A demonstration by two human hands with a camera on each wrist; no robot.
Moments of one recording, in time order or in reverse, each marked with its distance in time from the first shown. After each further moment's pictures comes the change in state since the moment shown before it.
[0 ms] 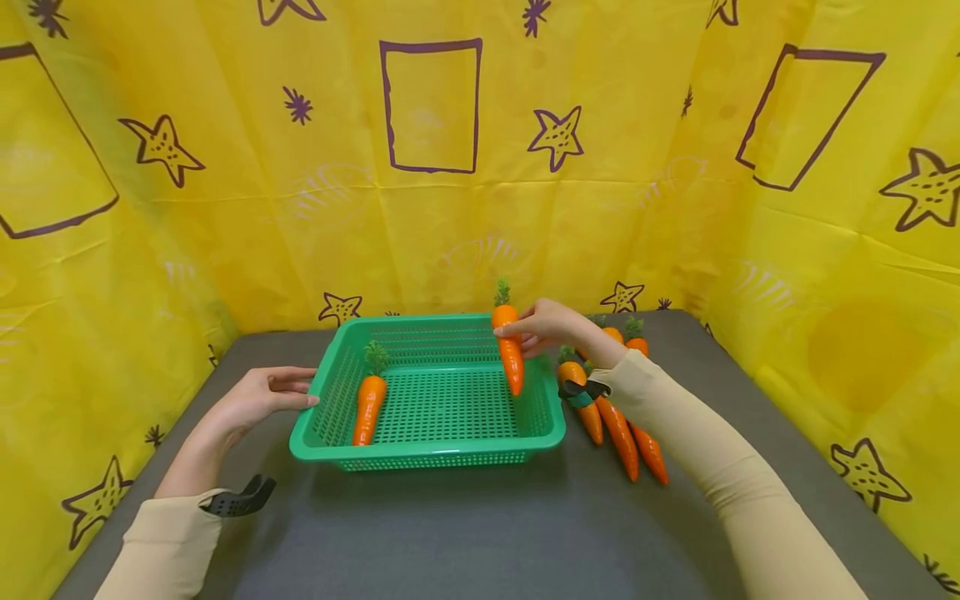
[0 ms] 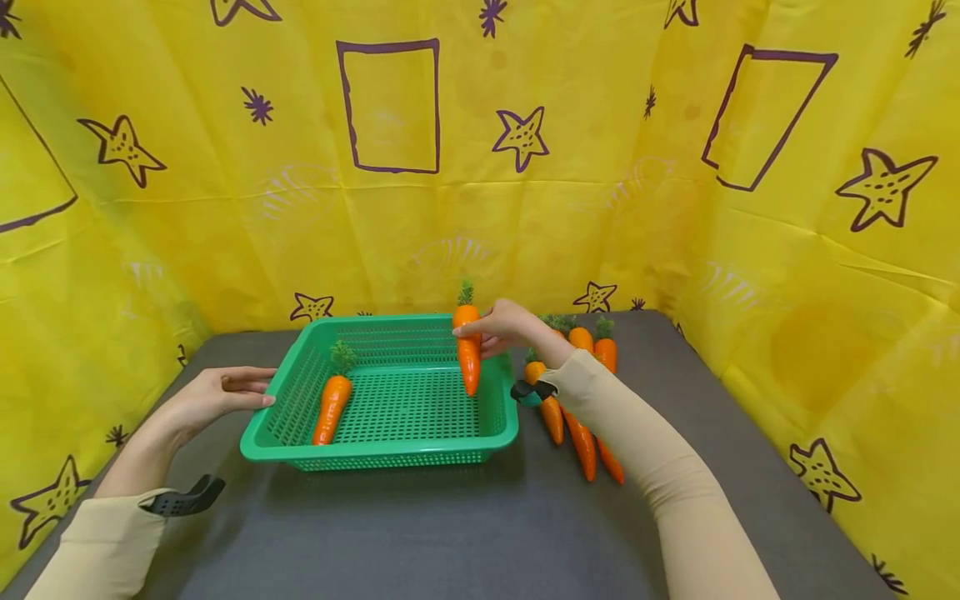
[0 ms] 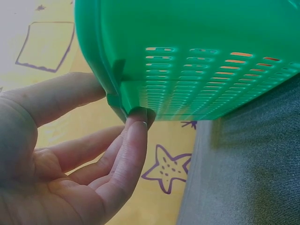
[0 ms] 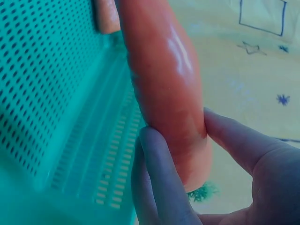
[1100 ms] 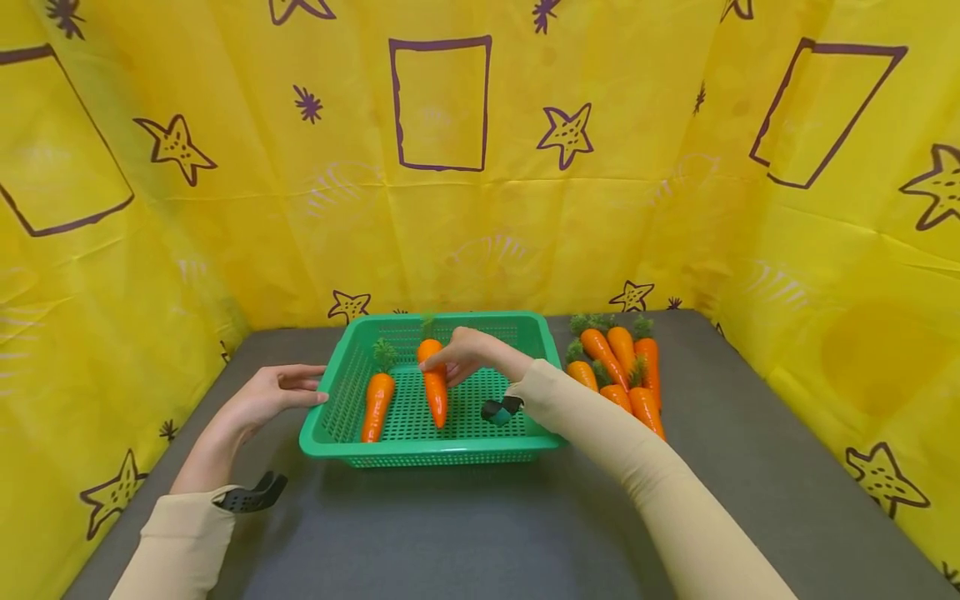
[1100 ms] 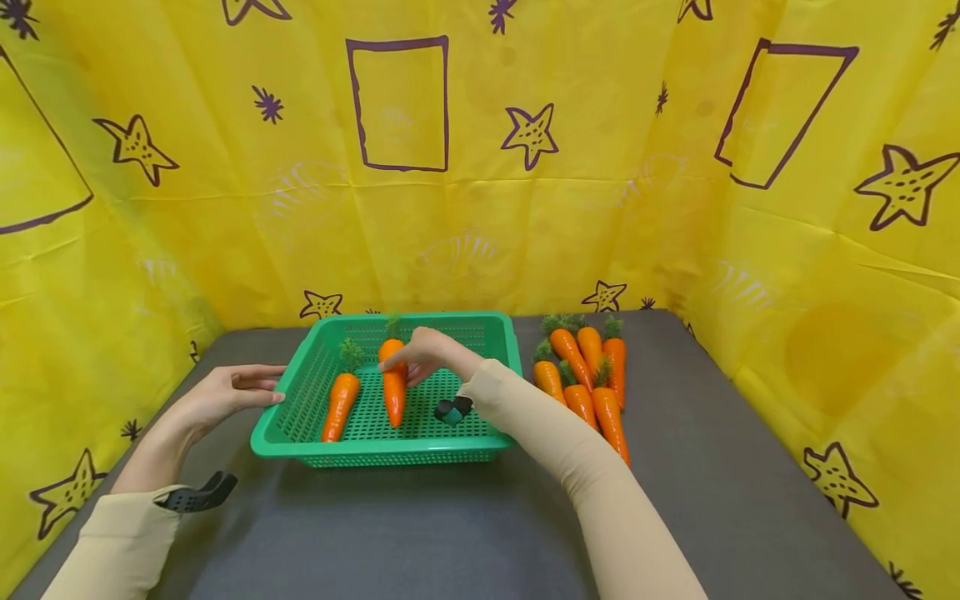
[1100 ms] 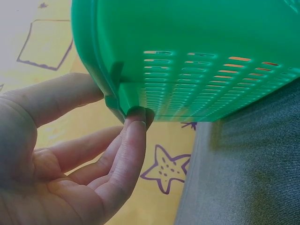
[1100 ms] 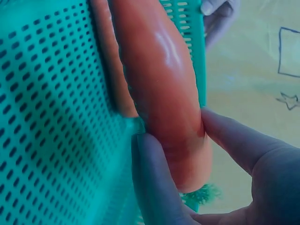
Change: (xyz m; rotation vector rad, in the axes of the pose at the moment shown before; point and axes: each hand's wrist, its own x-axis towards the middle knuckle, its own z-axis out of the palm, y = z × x) left_hand -0.001 0.000 0.002 -0.021 0.024 -0.009; right_hand 0.061 -0.033 0.109 0.074 -0.152 0.007
